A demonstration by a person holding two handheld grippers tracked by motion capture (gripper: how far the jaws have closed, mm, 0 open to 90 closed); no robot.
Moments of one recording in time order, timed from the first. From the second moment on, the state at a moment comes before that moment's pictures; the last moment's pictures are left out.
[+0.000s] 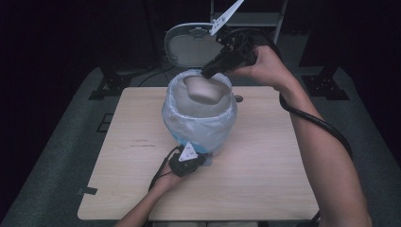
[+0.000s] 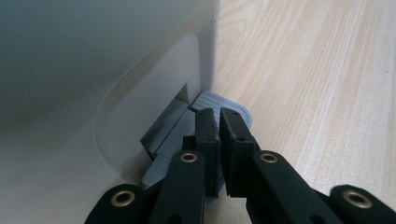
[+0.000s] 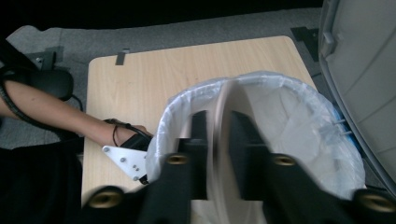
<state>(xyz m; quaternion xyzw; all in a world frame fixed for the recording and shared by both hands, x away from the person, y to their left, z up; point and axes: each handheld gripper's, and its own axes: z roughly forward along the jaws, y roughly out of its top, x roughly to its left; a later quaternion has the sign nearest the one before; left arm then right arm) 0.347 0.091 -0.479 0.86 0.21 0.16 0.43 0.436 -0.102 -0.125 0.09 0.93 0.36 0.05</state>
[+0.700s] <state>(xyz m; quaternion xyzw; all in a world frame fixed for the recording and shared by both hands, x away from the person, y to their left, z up) 0.348 0.092 -0.478 0.87 0.21 0.15 0.43 0.427 -0.163 -0.159 0.14 0.92 0.36 0.03</state>
